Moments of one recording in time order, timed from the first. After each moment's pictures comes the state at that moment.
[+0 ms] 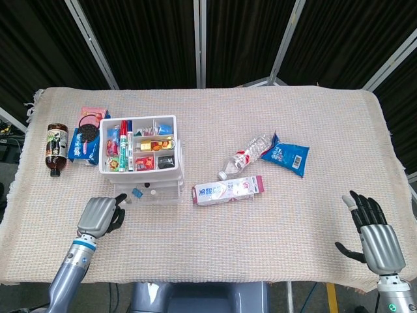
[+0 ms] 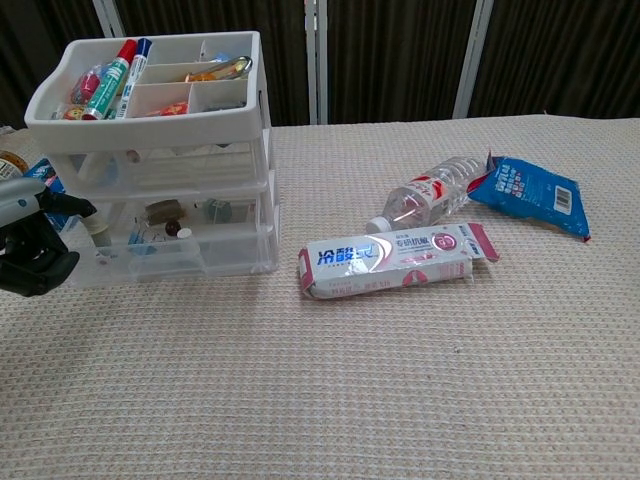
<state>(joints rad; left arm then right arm) -0.37 -1.42 -0.10 -1.88 1.15 1.20 0.49 0.05 -1.13 0.02 -1.66 -1.62 1.53 0.00</state>
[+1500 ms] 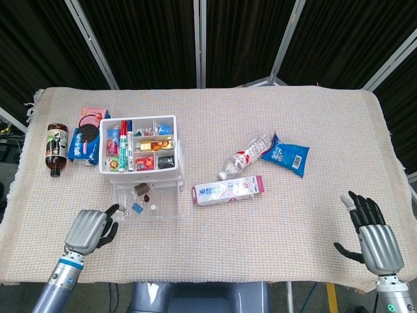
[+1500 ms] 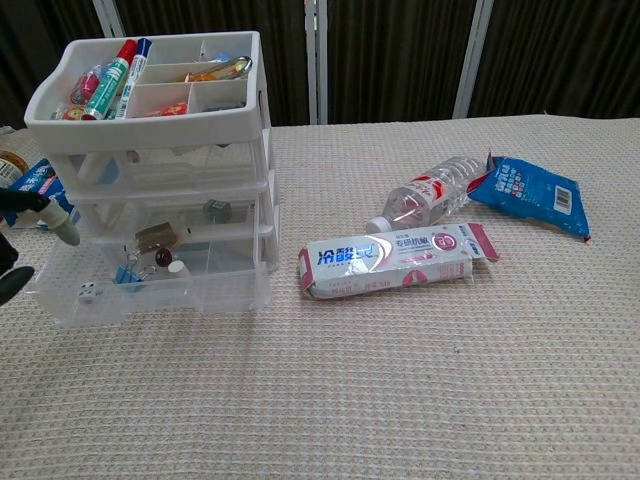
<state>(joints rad) -0.28 -1.34 0.03 -1.92 1.39 1.33 0.41 0.05 -1.14 0.01 -1.66 -1.62 1.54 -0.01</state>
